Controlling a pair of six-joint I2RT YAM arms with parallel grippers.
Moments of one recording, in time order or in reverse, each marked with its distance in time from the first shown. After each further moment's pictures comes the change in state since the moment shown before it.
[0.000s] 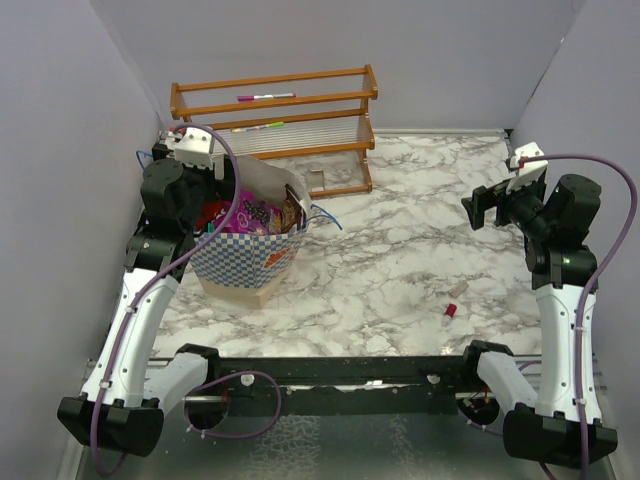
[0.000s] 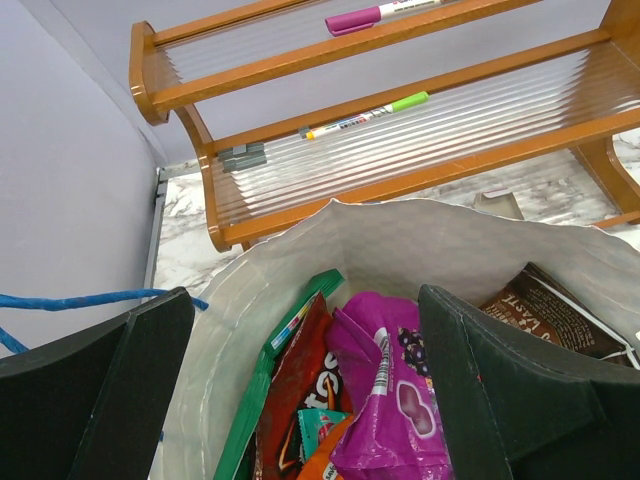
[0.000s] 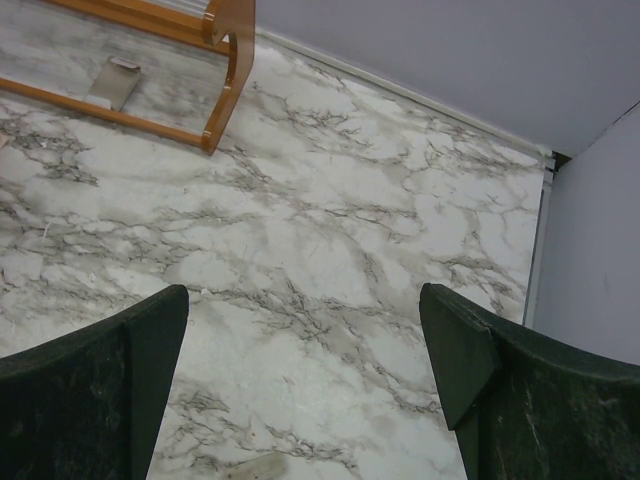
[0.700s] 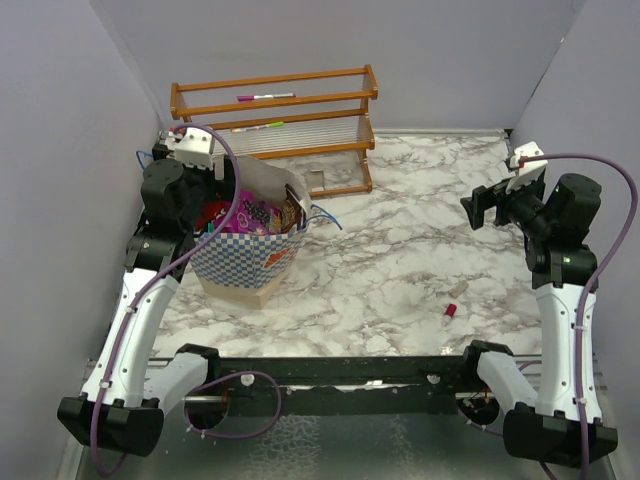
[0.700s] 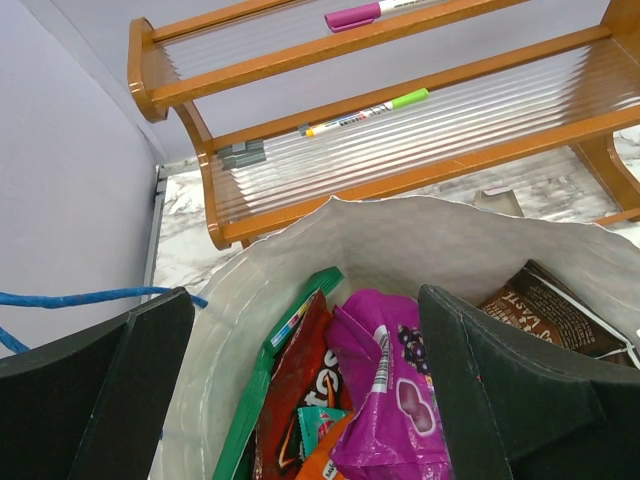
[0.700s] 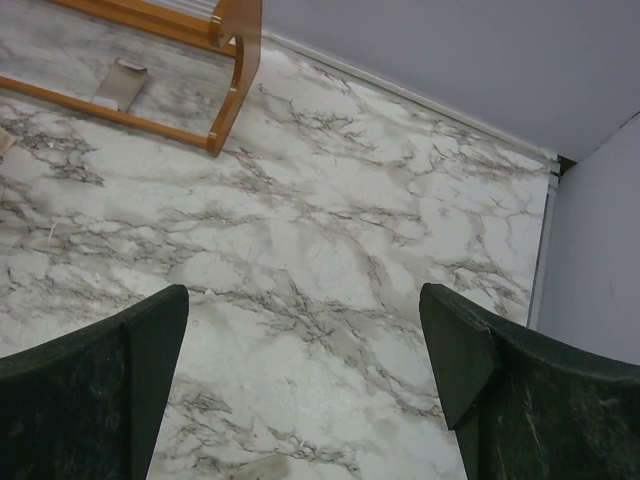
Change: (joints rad) left arm 0.000 0.000 0.000 -0.004 0.000 0.000; right arm 0.000 0.004 0.005 -0.001 -0.013 0.000
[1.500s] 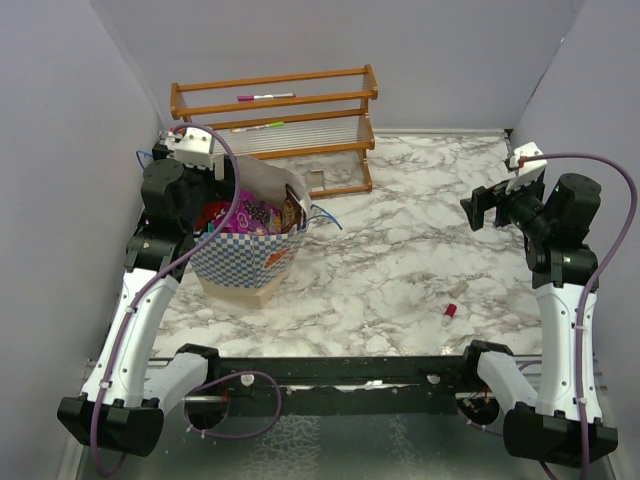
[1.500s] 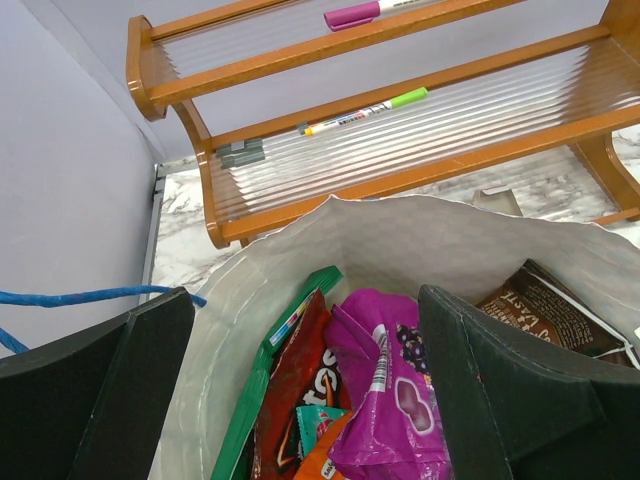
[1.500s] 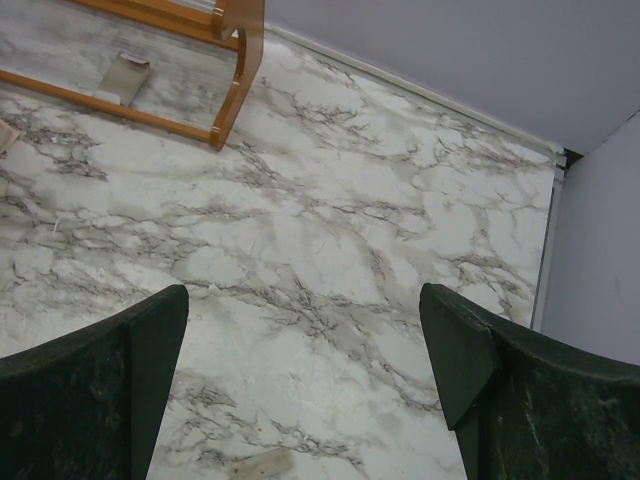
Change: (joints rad) left arm 0.000 0.000 0.001 -0.006 0.001 -0.004; right arm 0.000 0.003 0.006 -0.021 -0.001 0.000
